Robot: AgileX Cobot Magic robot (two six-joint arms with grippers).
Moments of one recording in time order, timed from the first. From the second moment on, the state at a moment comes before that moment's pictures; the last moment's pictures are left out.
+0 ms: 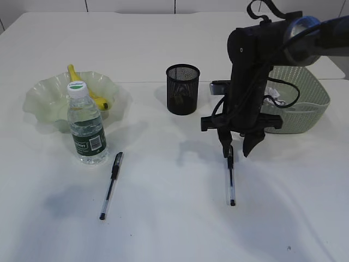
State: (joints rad) left arm -0.07 0.95 -0.87 -0.21 1.04 -0.06; right arm 0.34 2.21 -1.72 0.00 1.18 0.36
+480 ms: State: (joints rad) left arm -0.07 0.95 -0.87 -0.21 1.03 -0.06; right arm 0.34 2.23 -1.72 0.00 1.12 0.36
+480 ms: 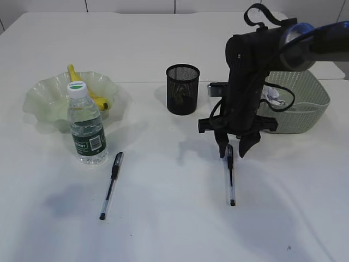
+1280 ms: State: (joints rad) left arm -0.07 0.95 -0.87 -0.21 1.00 -0.06; right arm 0.34 2.27 -1.72 0.00 1.09 0.38
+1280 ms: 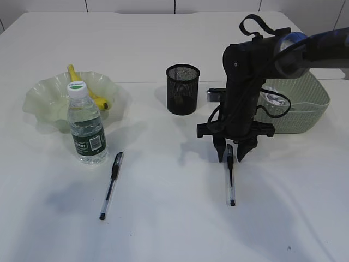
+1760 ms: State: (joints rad) left arm -0.07 0.95 -0.87 -0.21 0.99 -0.06; right arm 0.34 2.28 -1.72 0.01 1.09 0.38
